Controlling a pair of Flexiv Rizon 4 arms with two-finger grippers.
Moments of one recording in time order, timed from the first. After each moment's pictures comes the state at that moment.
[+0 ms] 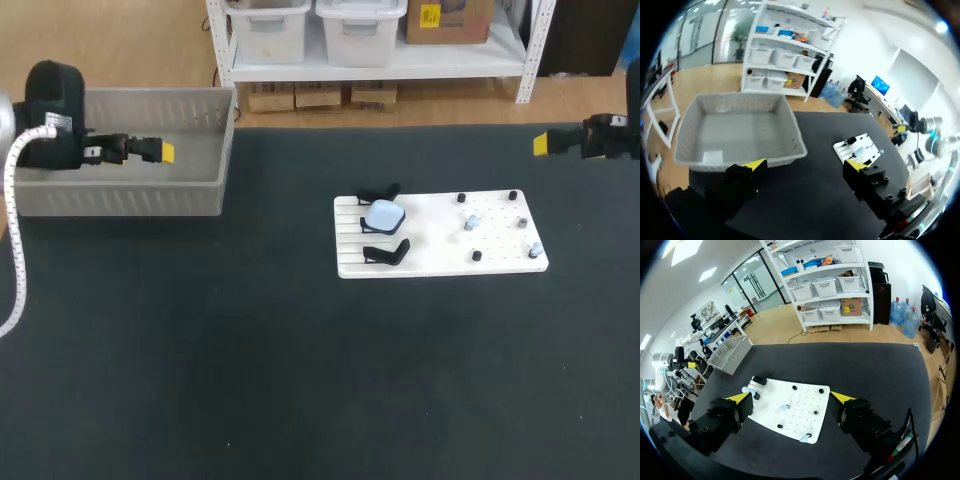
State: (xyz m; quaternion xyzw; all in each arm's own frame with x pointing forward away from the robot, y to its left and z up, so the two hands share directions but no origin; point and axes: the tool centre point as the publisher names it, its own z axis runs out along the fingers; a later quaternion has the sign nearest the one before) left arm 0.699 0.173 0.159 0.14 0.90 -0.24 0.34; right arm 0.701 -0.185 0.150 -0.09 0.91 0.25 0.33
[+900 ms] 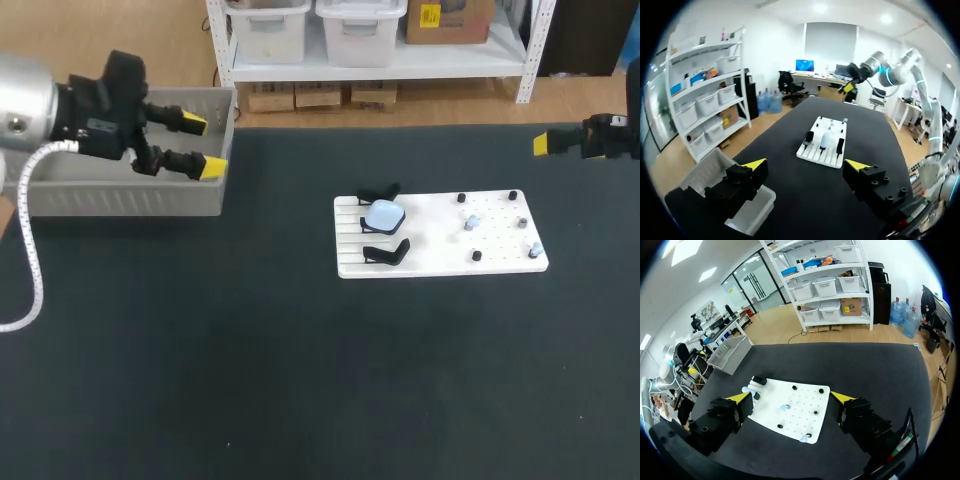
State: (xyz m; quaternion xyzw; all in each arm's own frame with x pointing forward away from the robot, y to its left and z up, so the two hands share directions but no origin) left arm 0.708 0.093 0.159 0.49 0.72 -0.30 0.39; right arm 0.701 -0.185 0.150 -0.09 0.91 0.25 0.33
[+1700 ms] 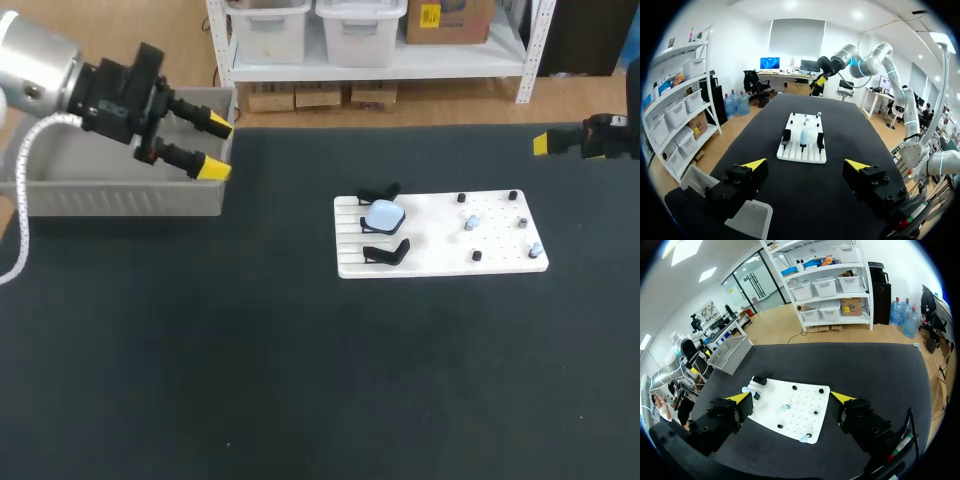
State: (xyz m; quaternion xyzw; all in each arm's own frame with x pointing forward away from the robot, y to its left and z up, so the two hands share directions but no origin) left arm 0.712 0.078 0.145 0.58 0.65 -0.37 0.32; right arm 0.701 -0.185 0.150 -0.09 0.91 0.25 0.33
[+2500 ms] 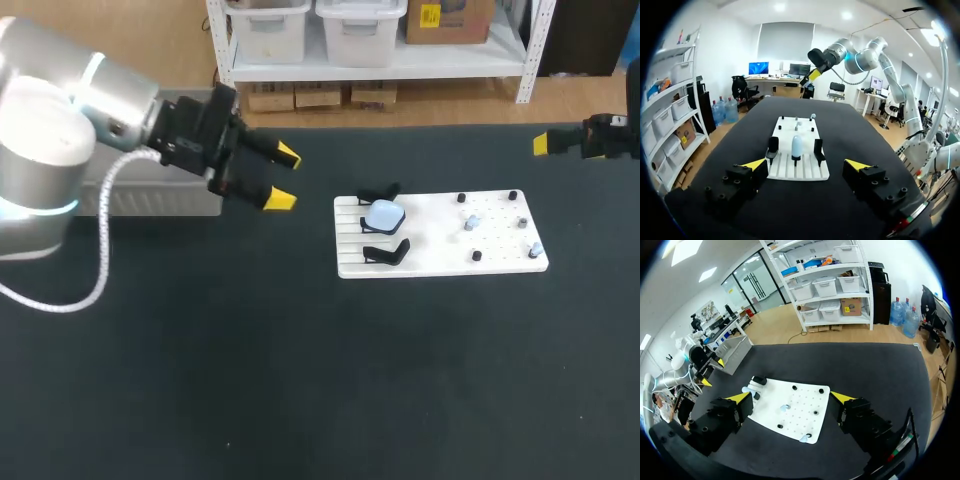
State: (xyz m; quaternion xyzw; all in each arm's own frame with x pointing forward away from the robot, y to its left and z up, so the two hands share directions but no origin) left arm 0.709 -0.003 0.092 0.60 0.61 -0.41 0.32; right arm 0.701 -0.185 0.150 -0.09 0.91 0.25 0.33
